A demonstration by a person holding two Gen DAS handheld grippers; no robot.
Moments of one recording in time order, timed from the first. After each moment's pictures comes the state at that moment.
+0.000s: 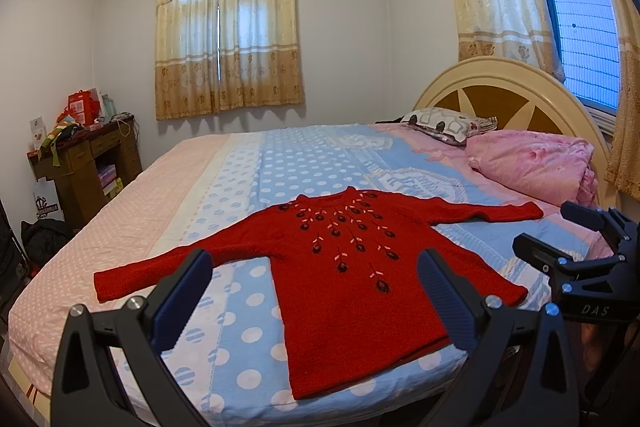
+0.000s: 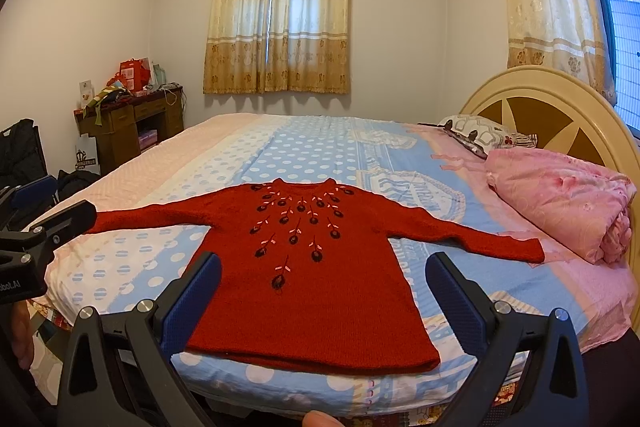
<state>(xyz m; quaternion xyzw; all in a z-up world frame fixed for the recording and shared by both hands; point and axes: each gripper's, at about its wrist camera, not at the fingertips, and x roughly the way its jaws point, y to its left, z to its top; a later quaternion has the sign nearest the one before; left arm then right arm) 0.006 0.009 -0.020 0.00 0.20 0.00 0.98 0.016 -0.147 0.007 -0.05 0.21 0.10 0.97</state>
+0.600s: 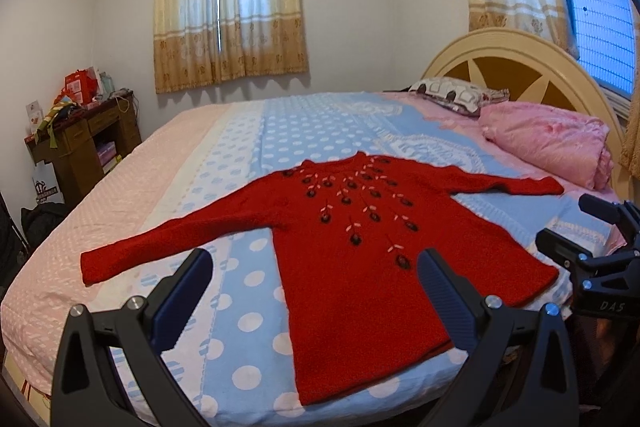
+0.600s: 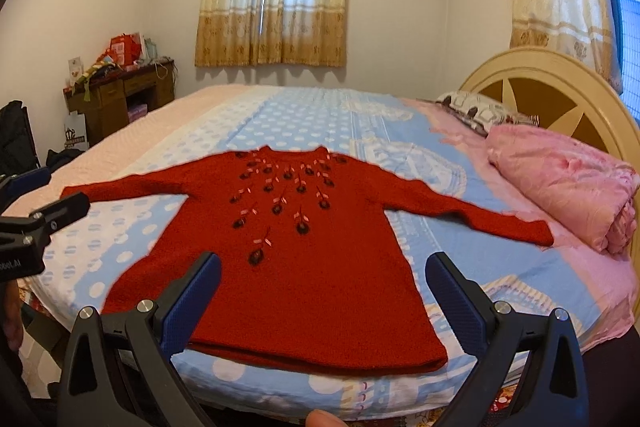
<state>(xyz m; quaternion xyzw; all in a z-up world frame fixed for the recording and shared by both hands) 0.045 0.020 -0.058 0.01 0.25 0.01 0.97 0.062 -0.155 -0.038 -0.07 0.26 0.08 0.96</state>
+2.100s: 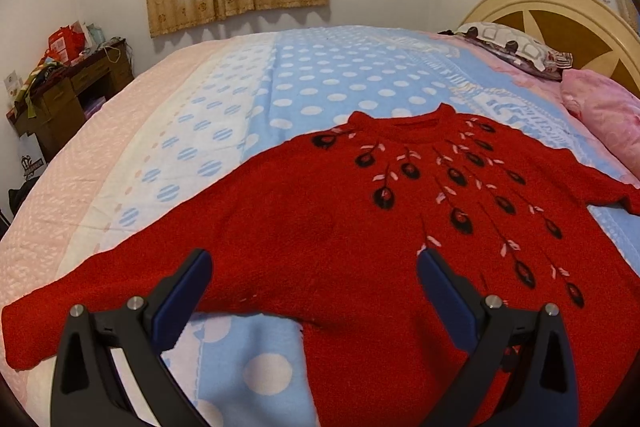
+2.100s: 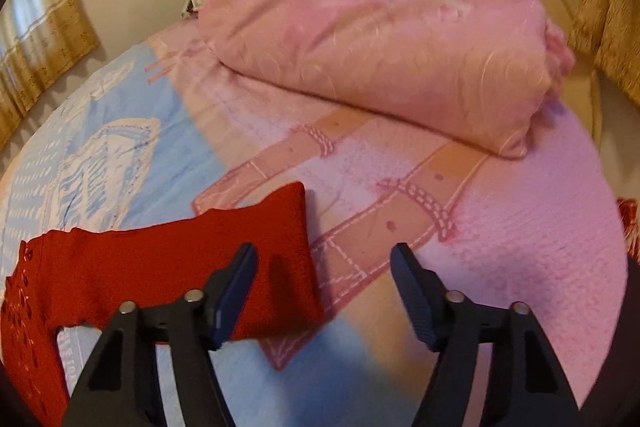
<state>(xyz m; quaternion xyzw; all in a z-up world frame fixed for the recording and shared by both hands) 0.282 0.071 -0.142 0.00 0.36 0.04 0.93 0.312 -0.544 -0.111 0.15 0.42 -0.24 0.86</state>
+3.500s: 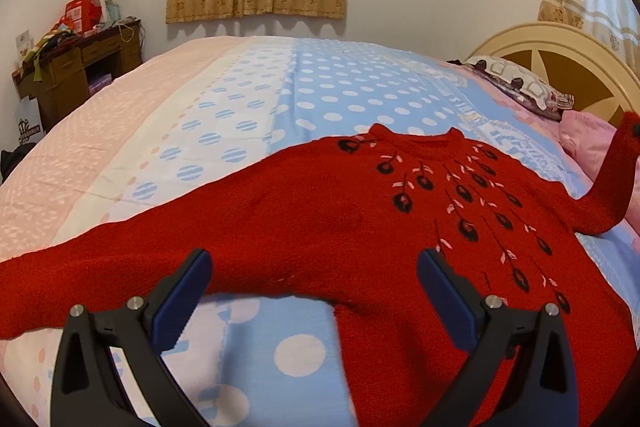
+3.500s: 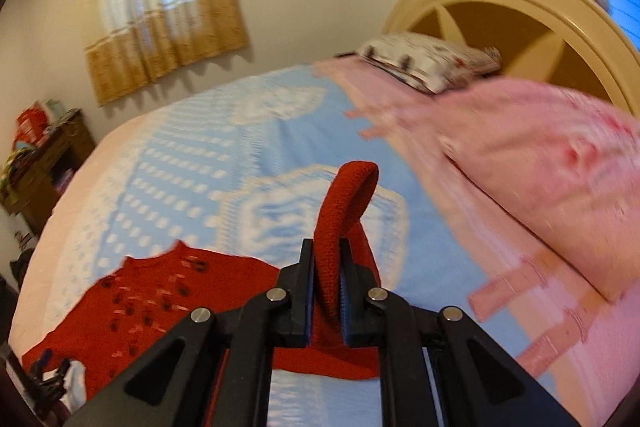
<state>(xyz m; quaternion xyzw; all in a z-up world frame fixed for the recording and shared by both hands) 0.261 0.111 -0.146 -0.08 0.33 0.04 0.94 0.395 -0.307 0.028 0.06 0.34 -0.02 0.94</state>
